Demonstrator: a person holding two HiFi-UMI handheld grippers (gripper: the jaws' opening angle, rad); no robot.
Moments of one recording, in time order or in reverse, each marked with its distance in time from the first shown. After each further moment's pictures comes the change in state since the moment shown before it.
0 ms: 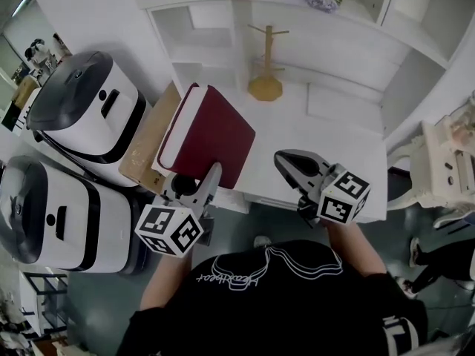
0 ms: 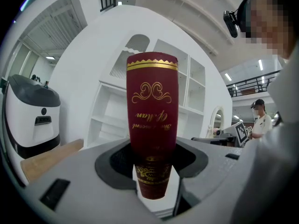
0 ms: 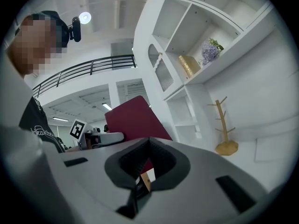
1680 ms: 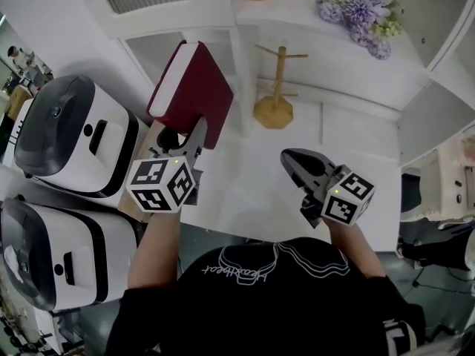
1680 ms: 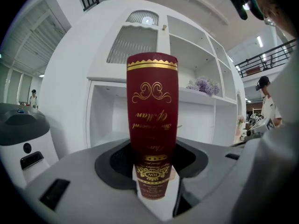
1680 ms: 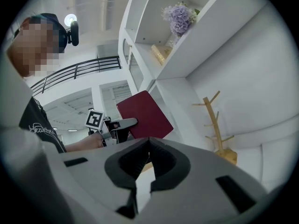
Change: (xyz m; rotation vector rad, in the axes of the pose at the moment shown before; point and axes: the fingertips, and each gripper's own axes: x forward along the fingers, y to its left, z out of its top) left arm 0.213 0.164 0.093 0.176 0.052 0.097; right arm 0.111 -0.155 0.036 0.091 -0.023 -0.090
